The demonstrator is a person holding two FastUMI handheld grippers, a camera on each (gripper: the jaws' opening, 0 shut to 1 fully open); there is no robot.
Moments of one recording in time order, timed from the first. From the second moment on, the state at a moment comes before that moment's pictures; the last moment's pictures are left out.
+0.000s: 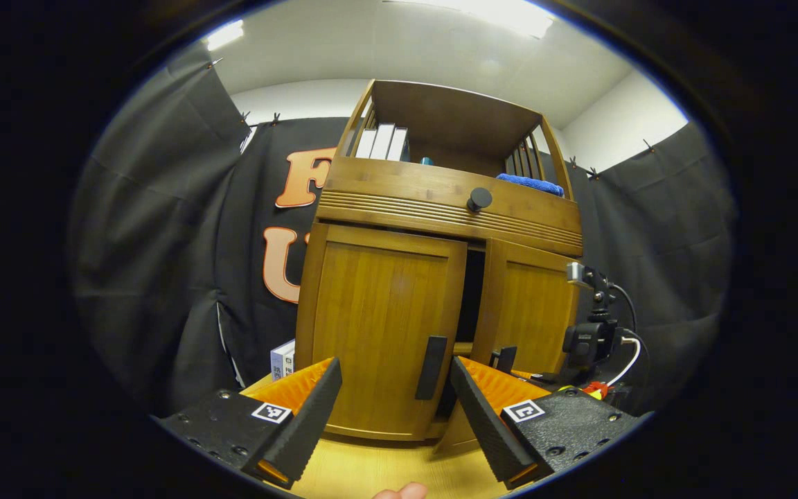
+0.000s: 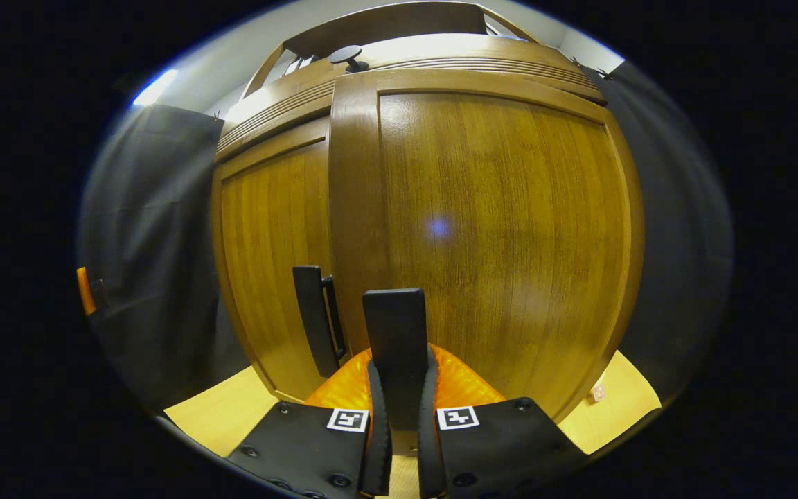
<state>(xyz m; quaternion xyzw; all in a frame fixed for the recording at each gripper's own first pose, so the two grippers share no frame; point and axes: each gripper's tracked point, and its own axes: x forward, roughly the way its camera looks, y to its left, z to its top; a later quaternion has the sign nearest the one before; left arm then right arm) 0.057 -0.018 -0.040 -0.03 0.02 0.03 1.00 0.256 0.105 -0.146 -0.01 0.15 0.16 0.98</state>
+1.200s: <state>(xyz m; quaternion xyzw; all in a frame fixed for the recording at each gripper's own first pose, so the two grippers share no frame) 0.046 -0.091 -0.044 -0.02 0.03 0.02 1.00 0.170 0.011 -0.113 -0.01 0.11 0.14 0.98</state>
